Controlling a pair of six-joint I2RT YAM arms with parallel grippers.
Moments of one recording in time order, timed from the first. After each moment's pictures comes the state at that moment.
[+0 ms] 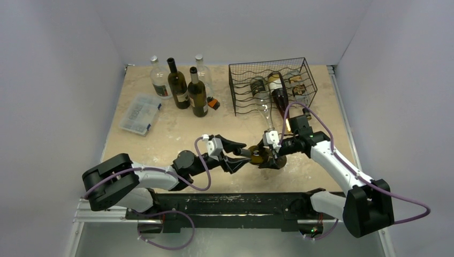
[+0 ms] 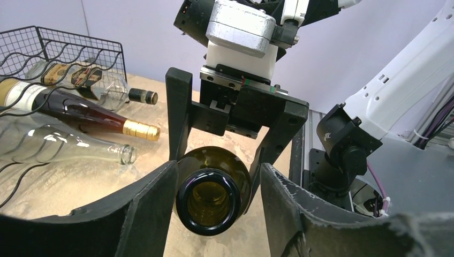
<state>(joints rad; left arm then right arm) -1.04 1.38 0.34 1.30 0.20 -0.19 0.29 1.15 0.71 -0.65 -1.07 -1.17</state>
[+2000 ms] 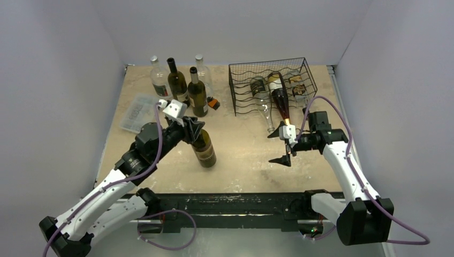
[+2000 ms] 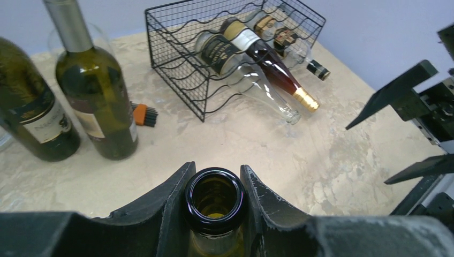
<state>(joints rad) -0.71 0.73 0.74 -0.10 -0.08 -0.21 0.07 1.06 0.81 -0.92 -1.14 -1.34</state>
